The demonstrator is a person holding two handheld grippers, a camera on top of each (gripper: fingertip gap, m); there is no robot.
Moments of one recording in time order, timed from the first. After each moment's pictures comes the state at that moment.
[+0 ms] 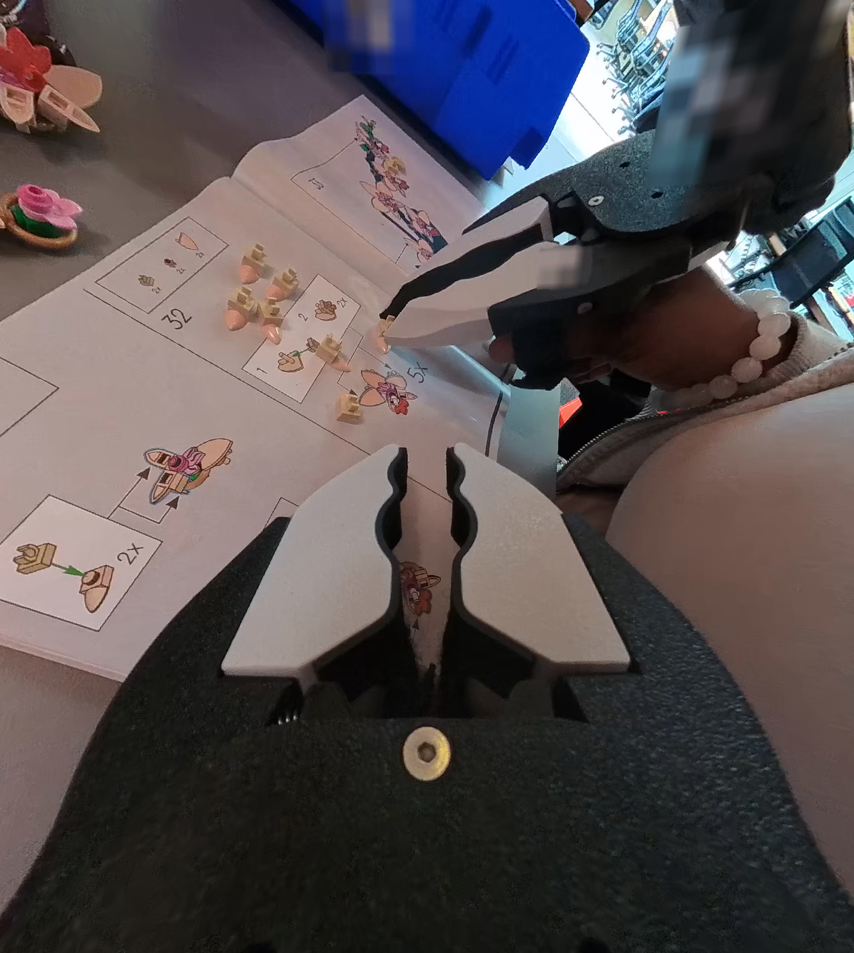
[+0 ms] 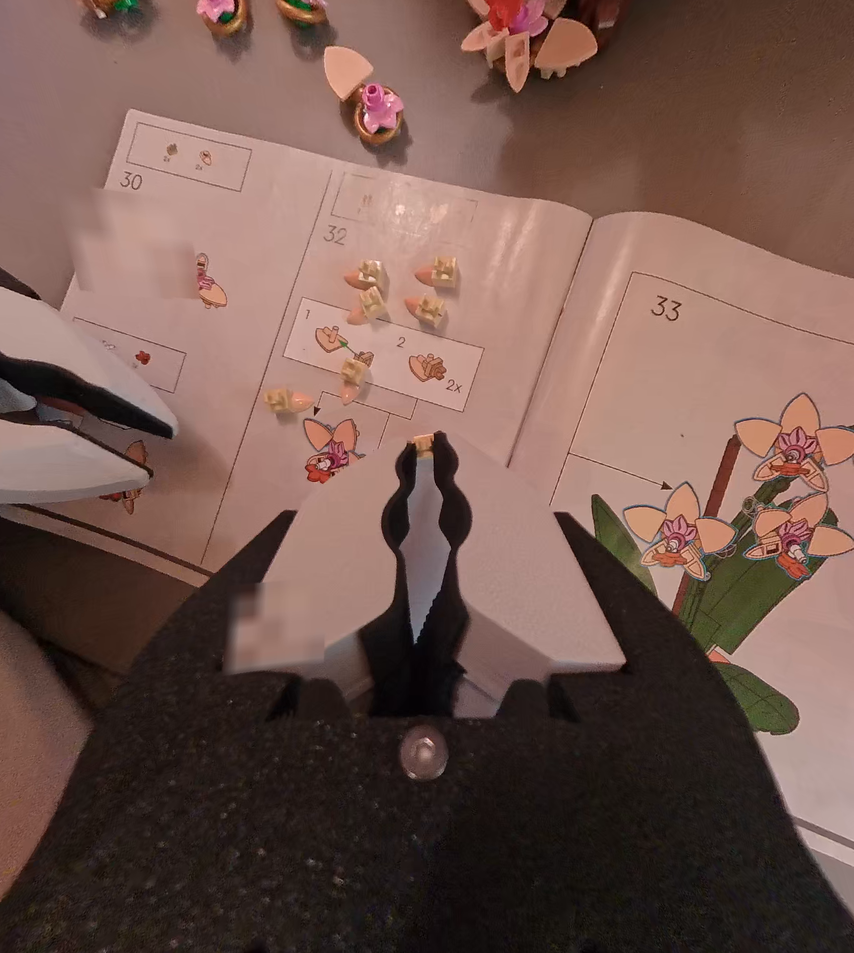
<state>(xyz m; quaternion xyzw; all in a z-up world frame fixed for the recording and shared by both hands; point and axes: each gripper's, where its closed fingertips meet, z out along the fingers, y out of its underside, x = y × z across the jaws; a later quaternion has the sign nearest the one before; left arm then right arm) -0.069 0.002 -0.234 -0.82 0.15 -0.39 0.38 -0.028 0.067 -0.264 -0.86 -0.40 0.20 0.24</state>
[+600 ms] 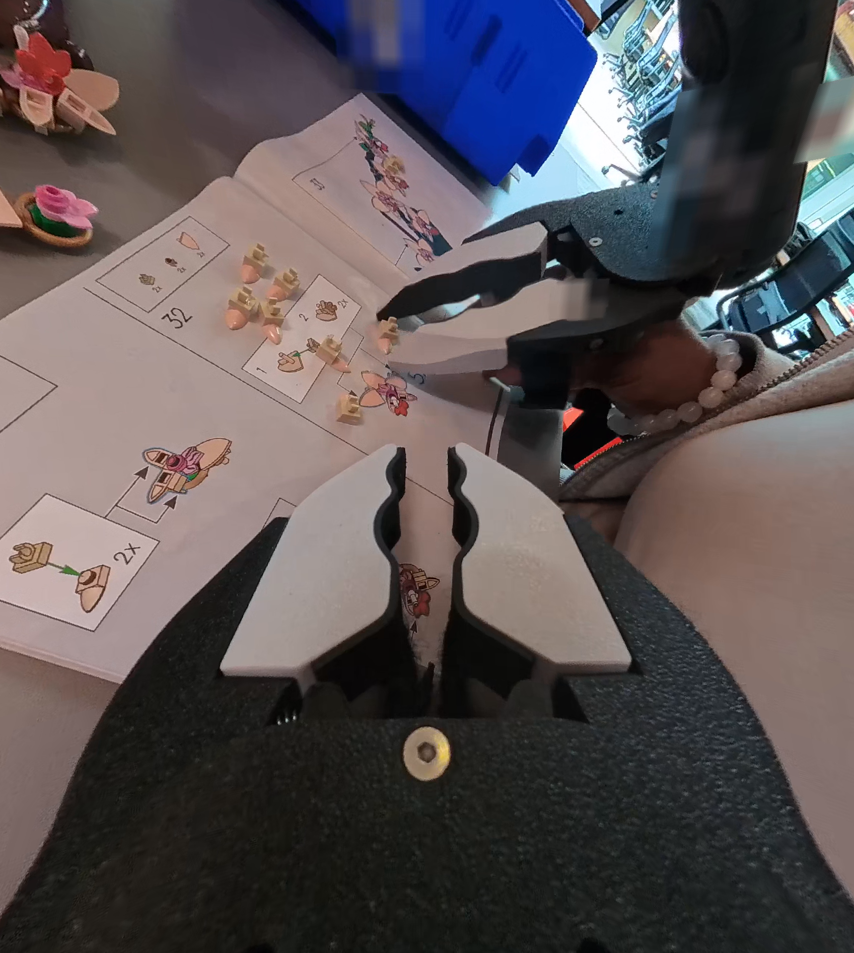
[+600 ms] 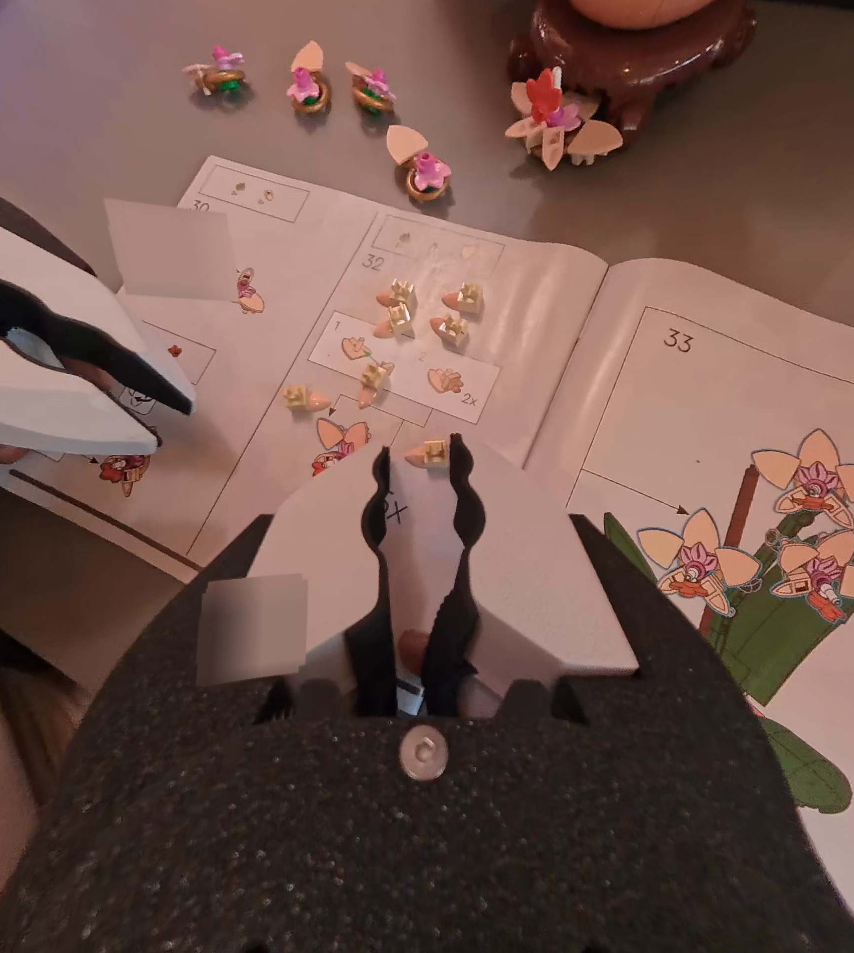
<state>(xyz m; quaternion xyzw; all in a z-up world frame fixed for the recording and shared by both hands) -0.071 0.004 -0.234 -0.83 0.14 -0.39 0.38 -0.036 0.067 -0.263 -0.81 -0.43 0.26 0.31</state>
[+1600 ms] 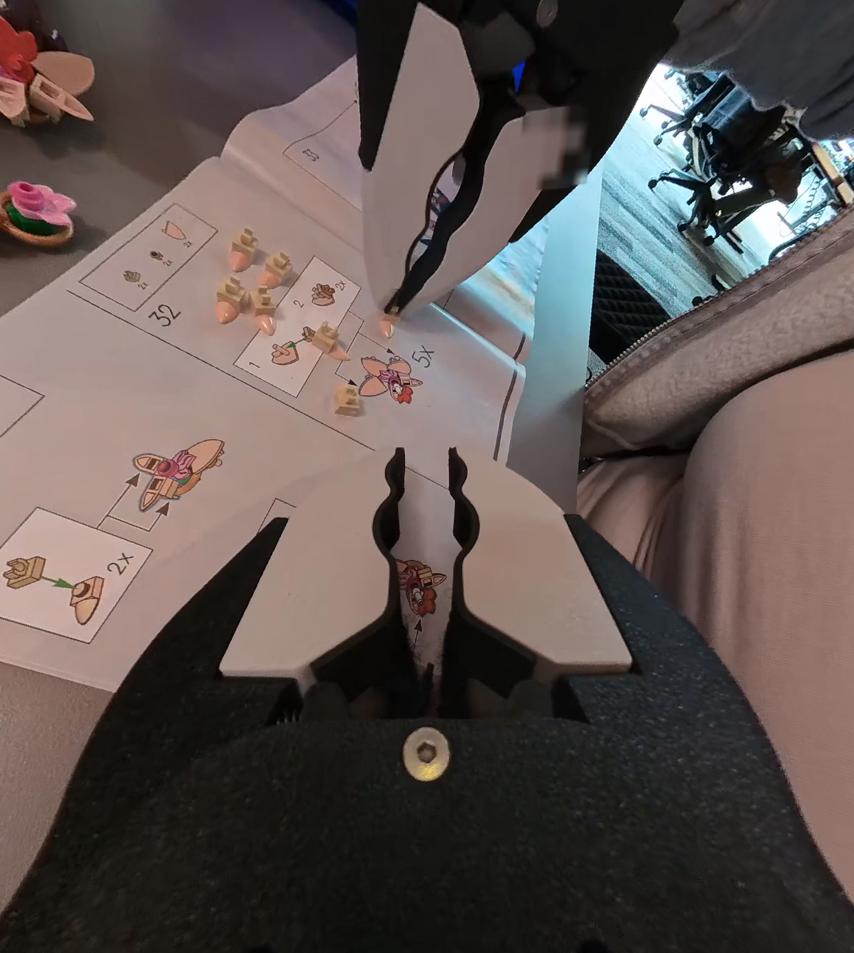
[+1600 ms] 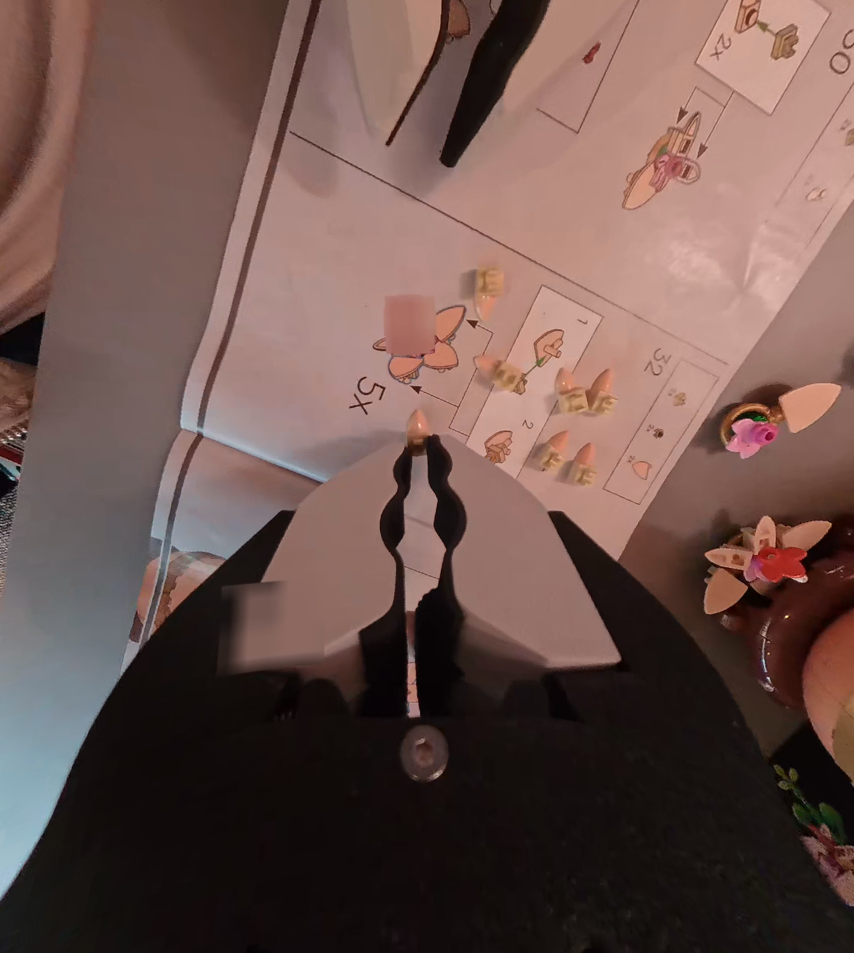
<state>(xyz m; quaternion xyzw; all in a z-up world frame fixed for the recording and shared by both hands) -0.067 0.002 -0.241 -0.84 0.17 -0.36 0.37 -0.032 0.070 -0.262 -0.26 -0.96 0.12 0.06</state>
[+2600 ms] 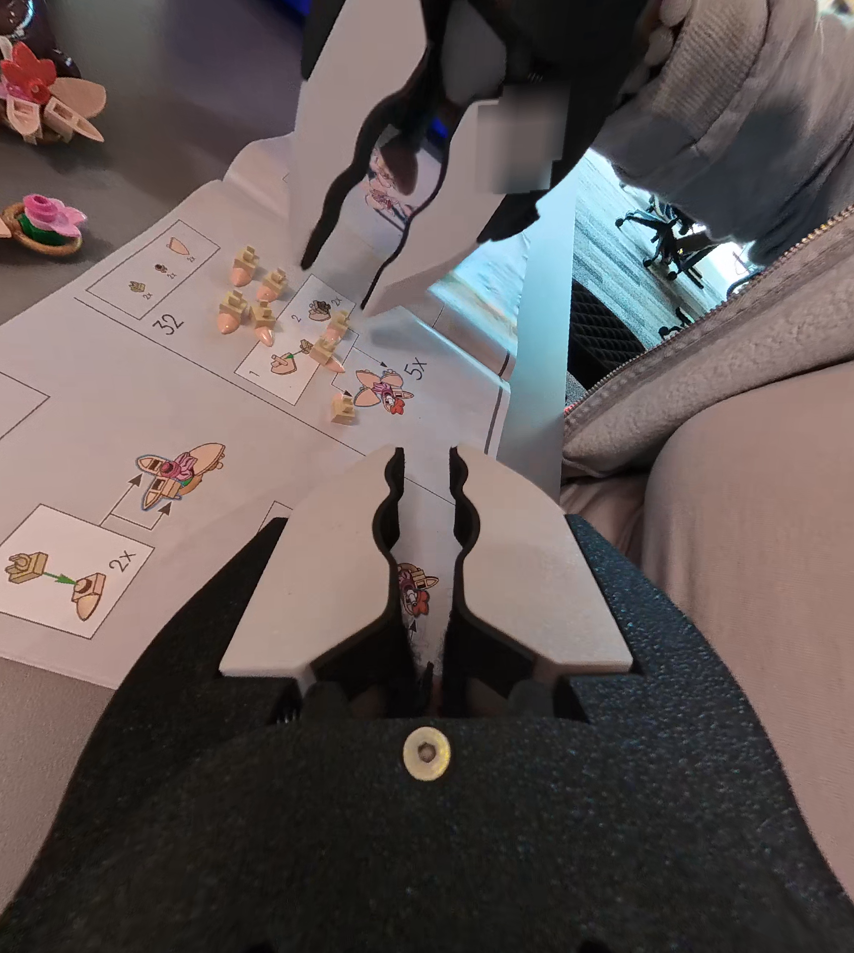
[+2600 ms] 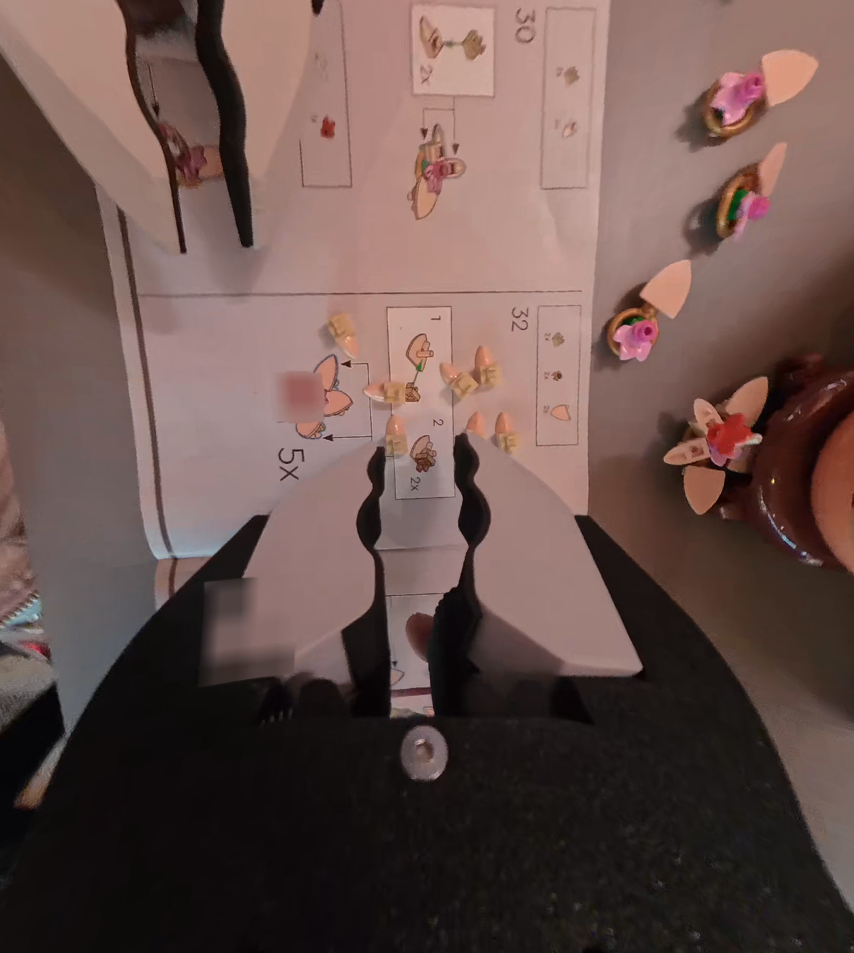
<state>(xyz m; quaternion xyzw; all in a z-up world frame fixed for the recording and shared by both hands) -0.069 0.002 -0.234 -0.83 0.15 -0.38 0.38 -0.059 0.083 -0.251 -0.46 -0.86 0.17 0.13</state>
